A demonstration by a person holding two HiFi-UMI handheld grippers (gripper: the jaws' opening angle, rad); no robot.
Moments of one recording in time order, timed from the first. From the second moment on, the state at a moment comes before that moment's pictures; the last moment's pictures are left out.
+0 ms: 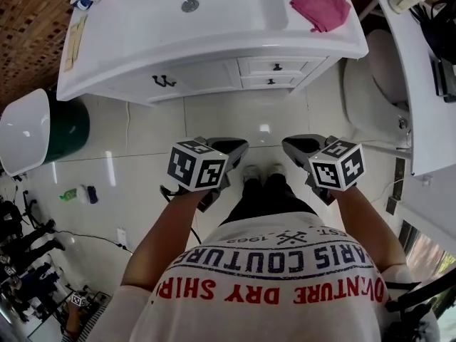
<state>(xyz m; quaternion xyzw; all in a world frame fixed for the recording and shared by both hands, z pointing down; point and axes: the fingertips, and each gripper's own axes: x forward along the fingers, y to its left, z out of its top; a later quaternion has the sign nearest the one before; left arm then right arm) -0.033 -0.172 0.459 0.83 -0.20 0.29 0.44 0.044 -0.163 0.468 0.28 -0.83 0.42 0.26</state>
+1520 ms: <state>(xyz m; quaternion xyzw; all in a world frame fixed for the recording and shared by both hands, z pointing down) -0.117 -0.182 0.561 0.77 -0.25 0.29 0.51 0.100 -0.411 0.695 0.56 -0.64 0.43 0.30</state>
